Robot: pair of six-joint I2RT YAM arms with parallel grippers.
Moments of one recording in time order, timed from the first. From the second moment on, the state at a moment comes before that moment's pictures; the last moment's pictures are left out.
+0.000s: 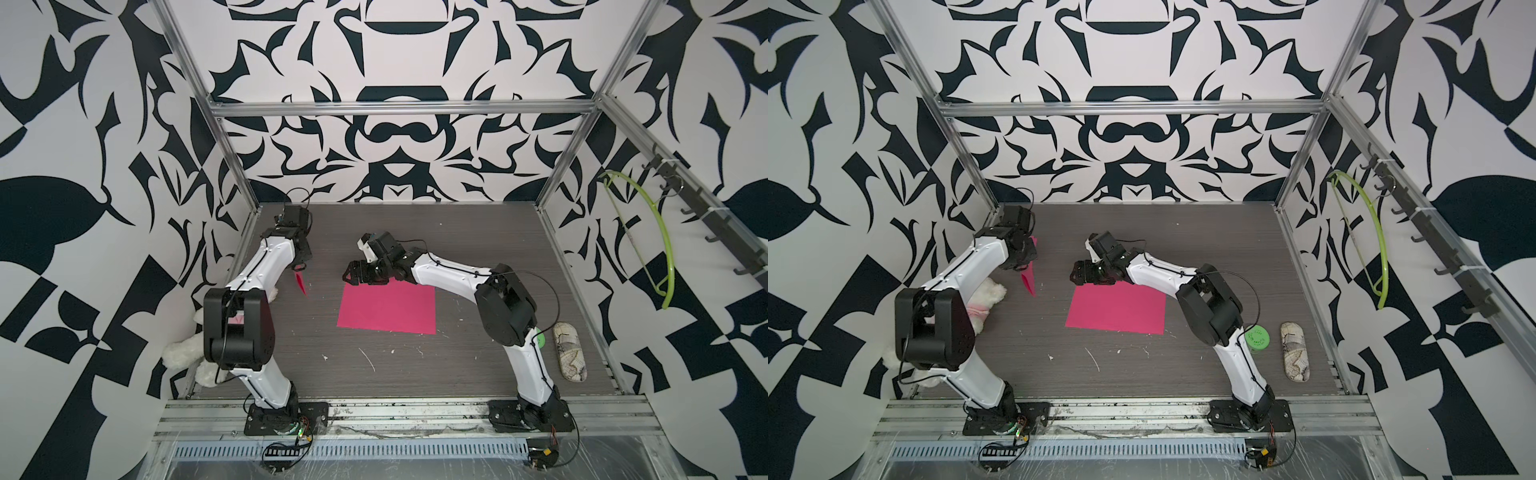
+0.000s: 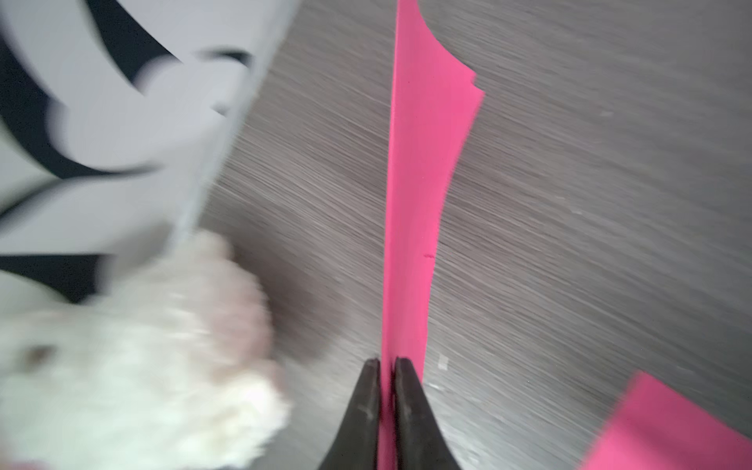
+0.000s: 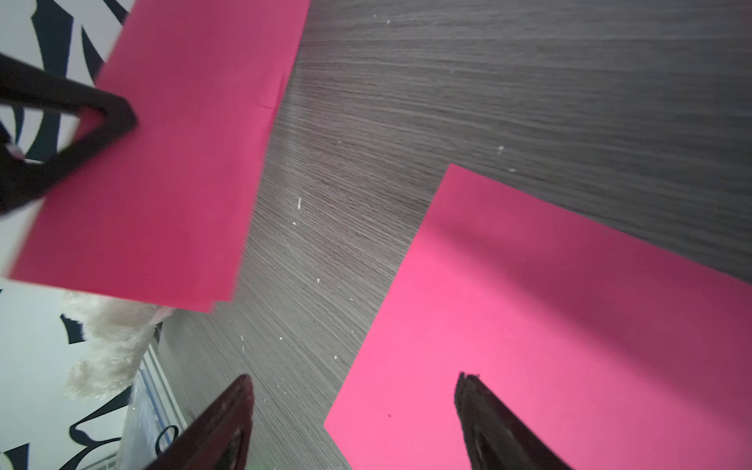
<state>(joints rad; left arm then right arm) -0.12 1.73 1.38 -0.79 -0.46 -0.36 0.81 2.14 1.65 -0.32 -0.33 0.66</state>
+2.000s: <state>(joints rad) -0.43 1.59 0.95 -0.45 0.17 -0.70 0.69 1.88 1.23 -0.48 -0.05 0.55</state>
